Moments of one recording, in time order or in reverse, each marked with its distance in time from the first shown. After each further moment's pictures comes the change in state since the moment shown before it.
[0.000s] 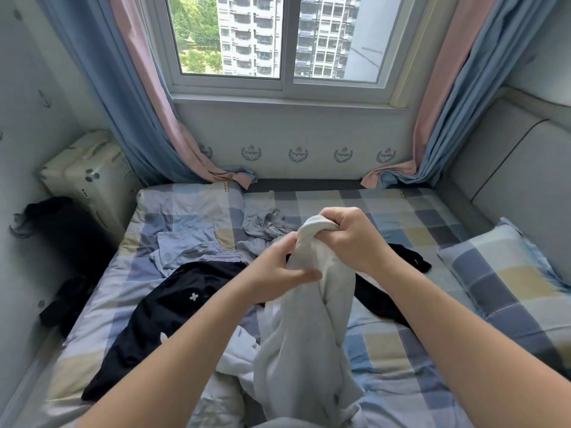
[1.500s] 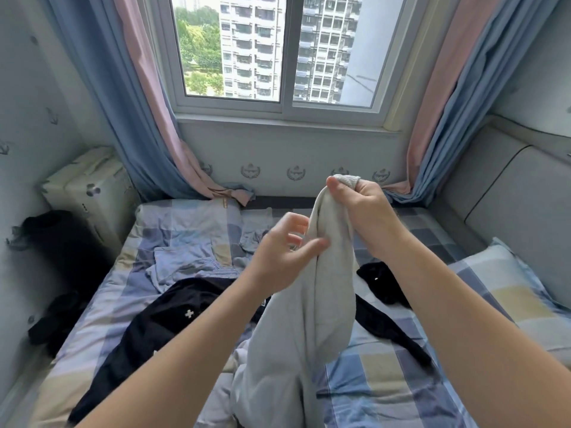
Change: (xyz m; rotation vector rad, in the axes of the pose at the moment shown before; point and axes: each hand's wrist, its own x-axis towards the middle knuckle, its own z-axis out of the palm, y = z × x) left_hand 0.013 0.049 -0.008 -0.131 0.283 0.107; right_hand 0.027 -0.054 -0.034 0.576 0.185 0.132
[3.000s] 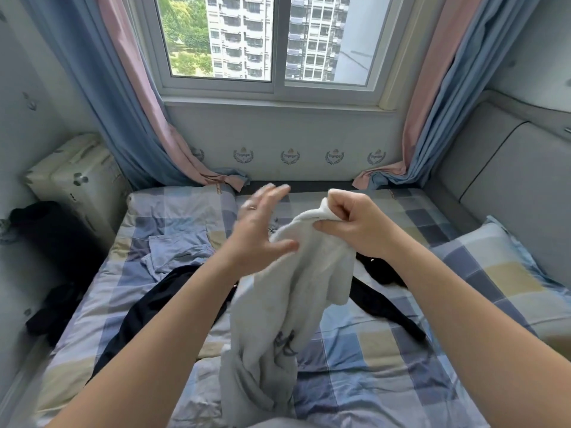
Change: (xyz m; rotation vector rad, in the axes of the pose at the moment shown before) left_hand 0.013 -0.035 -0.032 0.429 -0.066 0.077; right_hand -0.011 0.045 -0.028 -0.517 -0.323 -0.218
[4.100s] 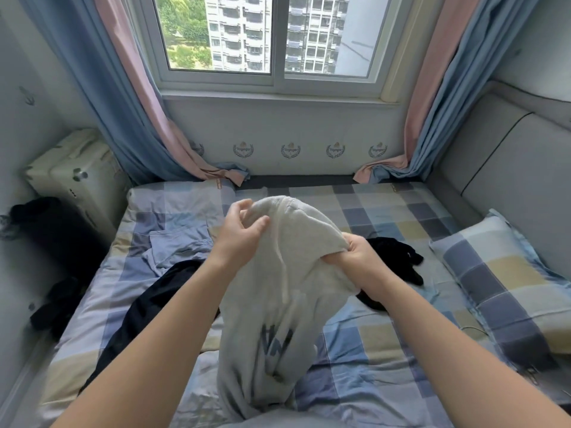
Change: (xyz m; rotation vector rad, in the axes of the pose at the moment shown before) left_hand -0.009 -0.007 0.006 -0.467 0.224 -0.476; right_hand -0.045 0.044 0.042 0.339 0.155 0.531
